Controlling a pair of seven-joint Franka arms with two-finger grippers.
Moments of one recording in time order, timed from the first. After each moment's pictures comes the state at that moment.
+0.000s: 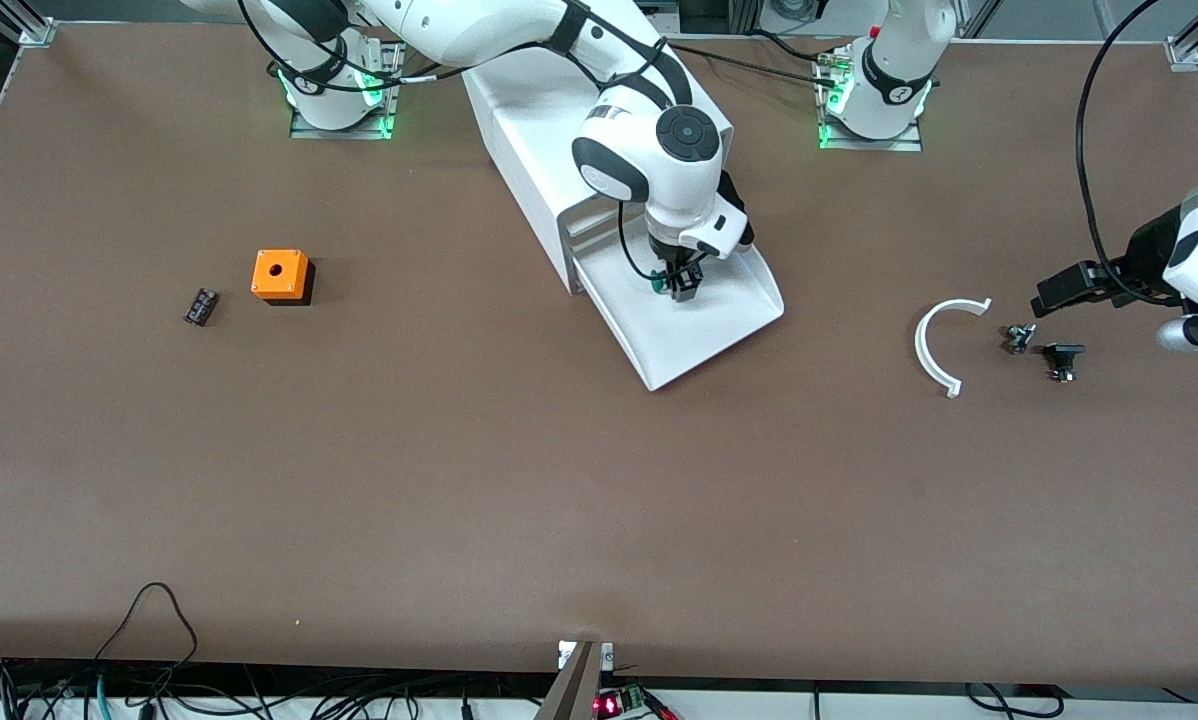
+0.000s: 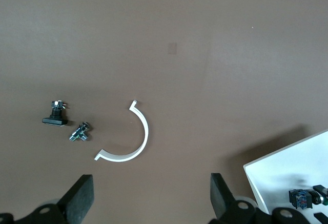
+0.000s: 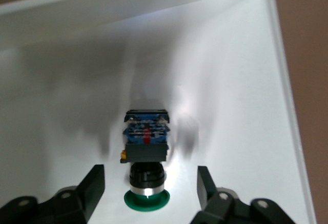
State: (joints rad) left arm 0.13 0.11 -0.09 -1.60 -0.04 1.67 -0.13; right arm 0.79 0.85 0.29 -1.18 -0.24 2.07 -0.73
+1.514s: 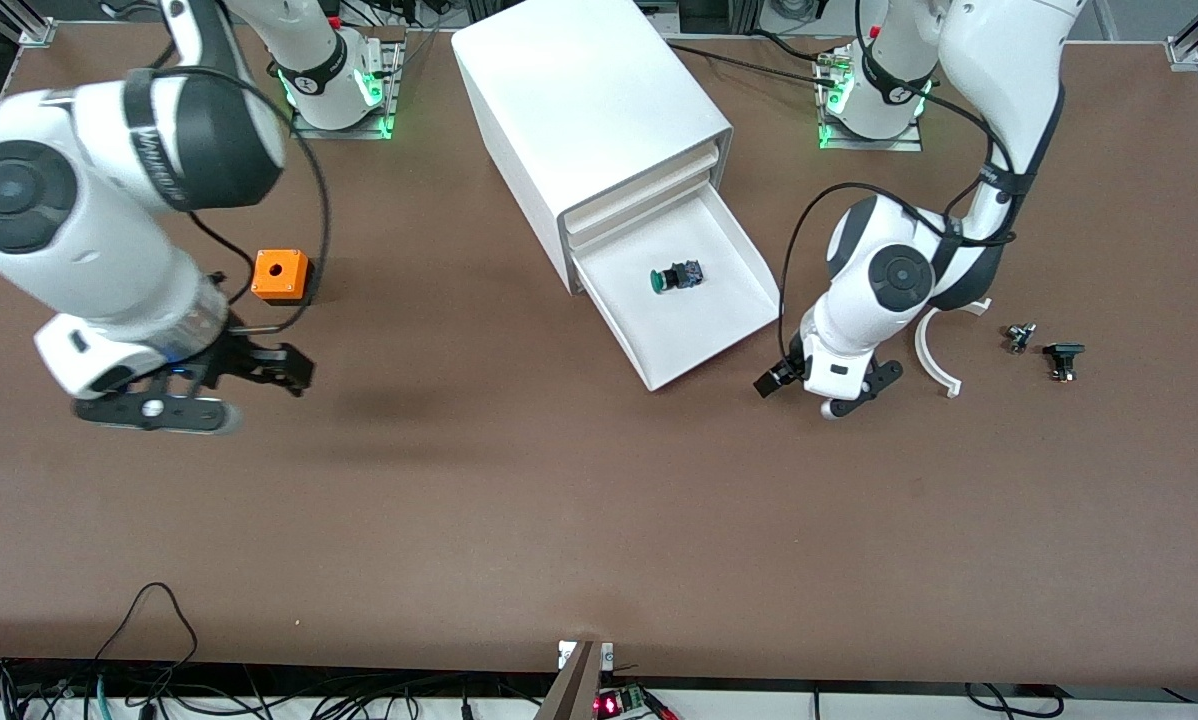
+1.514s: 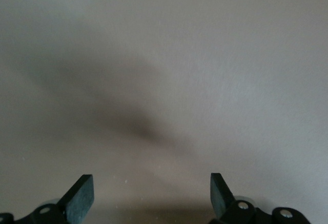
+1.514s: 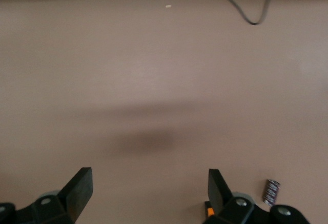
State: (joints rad) left arm -0.20 0.44 -0.18 -1.99 -0.04 2.44 -0.96; right arm 0.25 0.41 -0.03 -1.24 -0.10 1.71 0.35
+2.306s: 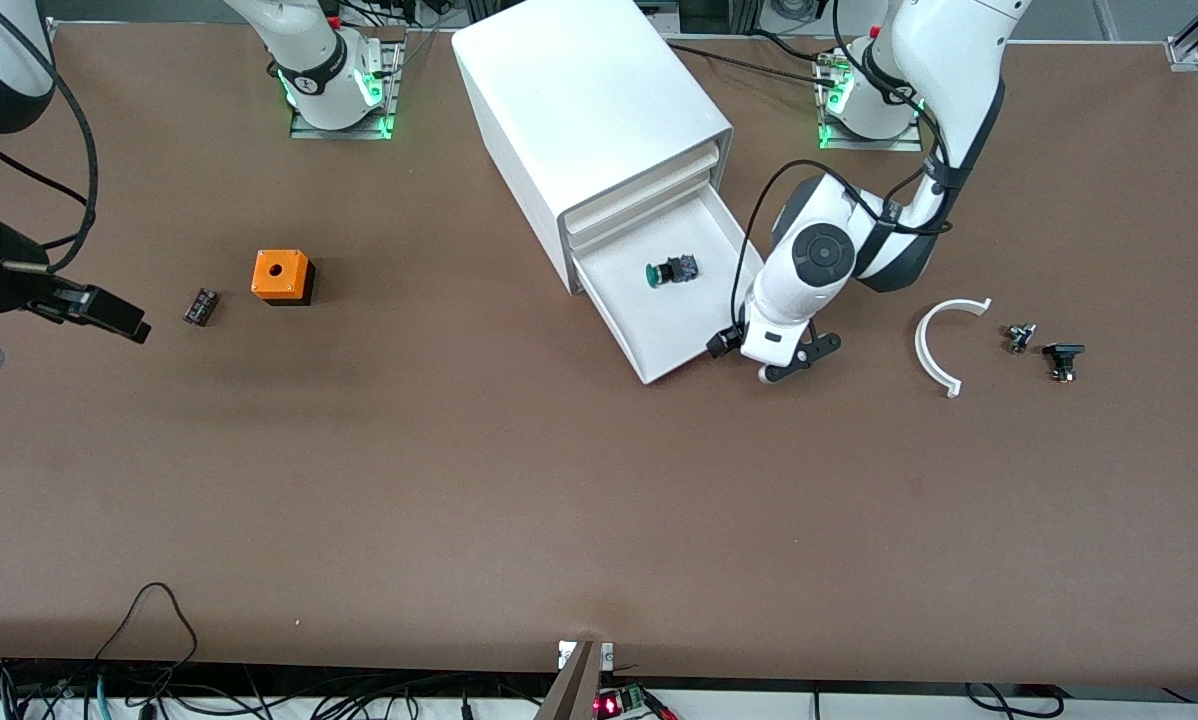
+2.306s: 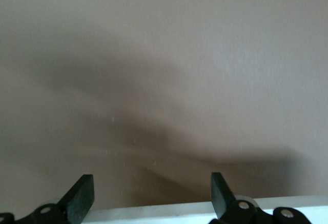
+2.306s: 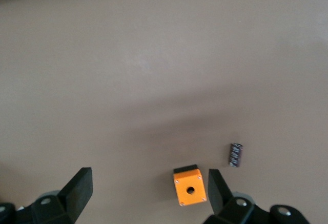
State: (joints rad) left arm -0.30 0.42 -0.21 -2.07 -0.04 2.43 -0.97; right arm -0.05 0.21 0.09 -1.41 -0.06 1.62 0.24
